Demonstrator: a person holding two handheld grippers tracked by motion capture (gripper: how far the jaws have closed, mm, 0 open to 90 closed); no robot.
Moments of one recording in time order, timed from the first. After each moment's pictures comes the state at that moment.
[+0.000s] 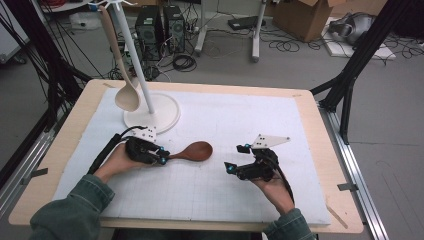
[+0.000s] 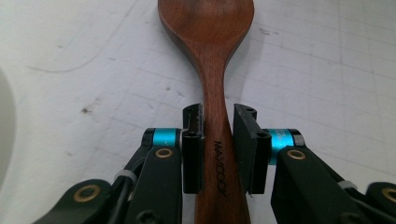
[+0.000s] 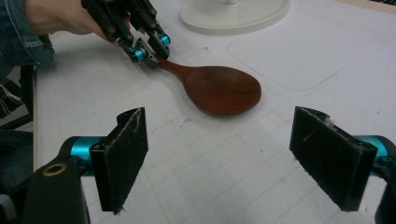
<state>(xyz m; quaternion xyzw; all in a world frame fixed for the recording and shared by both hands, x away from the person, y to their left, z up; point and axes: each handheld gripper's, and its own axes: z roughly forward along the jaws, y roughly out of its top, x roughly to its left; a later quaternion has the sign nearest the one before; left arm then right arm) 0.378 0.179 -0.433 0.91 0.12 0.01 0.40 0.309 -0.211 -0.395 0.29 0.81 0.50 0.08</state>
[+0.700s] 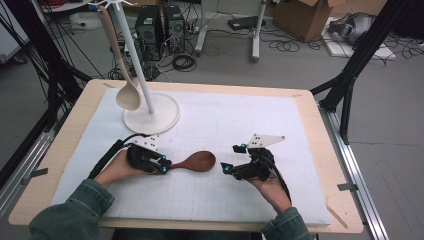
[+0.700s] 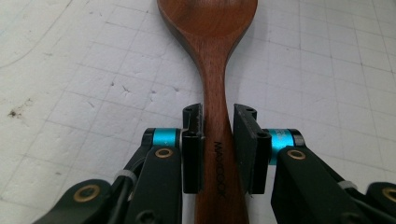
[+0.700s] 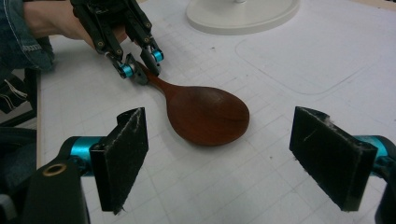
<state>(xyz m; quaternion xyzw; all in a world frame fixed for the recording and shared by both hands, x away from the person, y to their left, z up) 0.363 0.174 -0.440 0.91 0.10 -0.01 0.40 0.312 -0.202 -0.395 0.28 0.82 0.50 0.07</state>
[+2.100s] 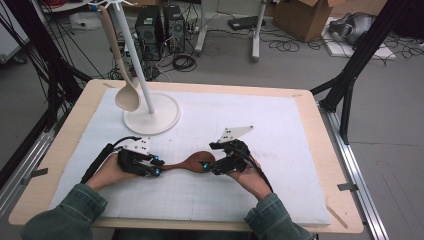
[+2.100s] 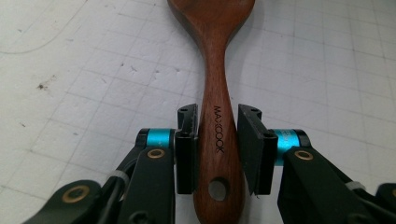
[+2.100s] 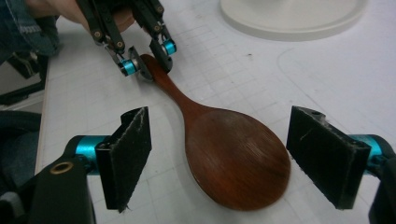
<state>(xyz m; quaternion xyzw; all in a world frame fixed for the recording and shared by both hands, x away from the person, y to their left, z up) 0.346 0.192 -0.431 0.91 0.11 0.02 0.40 0.337 -0.139 -0.395 0.22 0.86 0.47 0.04</state>
